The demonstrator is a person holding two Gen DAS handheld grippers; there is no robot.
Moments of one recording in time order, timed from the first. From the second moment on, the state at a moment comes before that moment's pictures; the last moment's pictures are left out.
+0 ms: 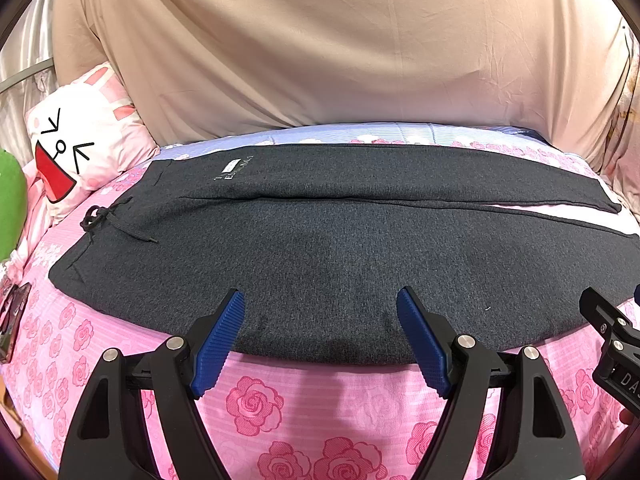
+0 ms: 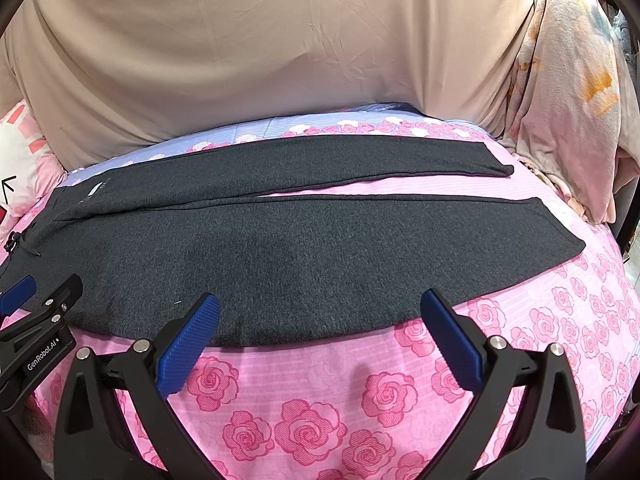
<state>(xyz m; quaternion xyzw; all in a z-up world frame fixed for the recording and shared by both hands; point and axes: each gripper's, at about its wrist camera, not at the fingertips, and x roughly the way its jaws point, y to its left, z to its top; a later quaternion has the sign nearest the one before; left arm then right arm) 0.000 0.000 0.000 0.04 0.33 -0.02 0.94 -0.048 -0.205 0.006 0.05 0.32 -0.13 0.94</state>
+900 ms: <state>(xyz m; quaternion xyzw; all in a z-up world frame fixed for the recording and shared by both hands) 0.000 0.000 0.000 0.04 0.33 -0.02 0.94 -0.048 -0.205 0.005 0.05 0.32 -0.13 0.94</state>
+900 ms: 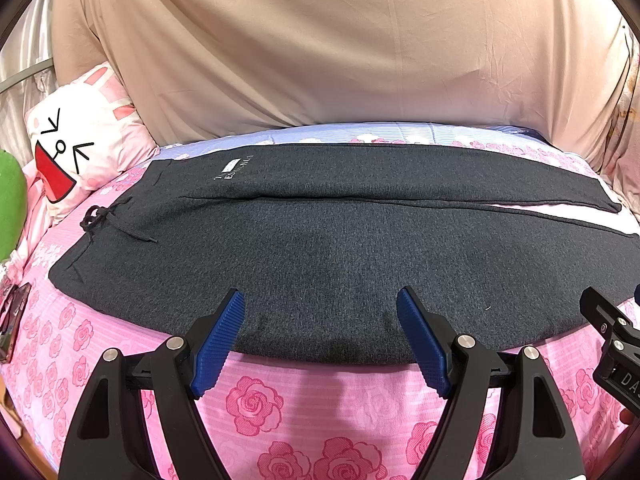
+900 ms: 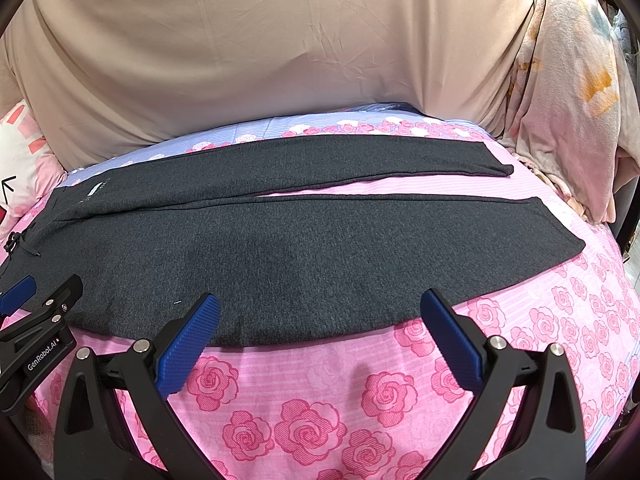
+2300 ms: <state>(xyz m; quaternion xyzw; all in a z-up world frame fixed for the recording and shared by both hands) 0.338 0.331 0.000 -0.25 0.49 0.12 0.83 0.186 -0.552 0.003 0.19 0.43 -0.23 0.85</state>
